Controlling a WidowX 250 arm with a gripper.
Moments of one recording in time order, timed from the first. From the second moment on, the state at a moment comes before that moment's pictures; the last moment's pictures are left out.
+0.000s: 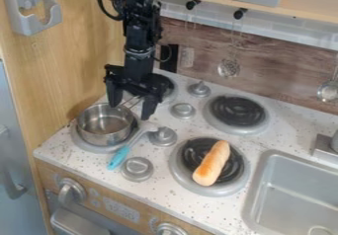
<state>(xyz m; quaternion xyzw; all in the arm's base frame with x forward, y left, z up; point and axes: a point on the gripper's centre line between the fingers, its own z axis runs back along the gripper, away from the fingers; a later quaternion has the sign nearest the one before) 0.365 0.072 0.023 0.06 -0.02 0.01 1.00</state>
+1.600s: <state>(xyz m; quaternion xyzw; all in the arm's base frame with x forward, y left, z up) 0.356 0.091 -0.046 0.03 0.05 0.04 1.00</state>
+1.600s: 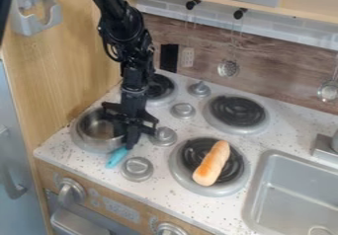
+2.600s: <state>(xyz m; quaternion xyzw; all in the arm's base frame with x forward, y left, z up) 0.414 -0.020 0.030 0.03 -0.16 -0.10 0.98</state>
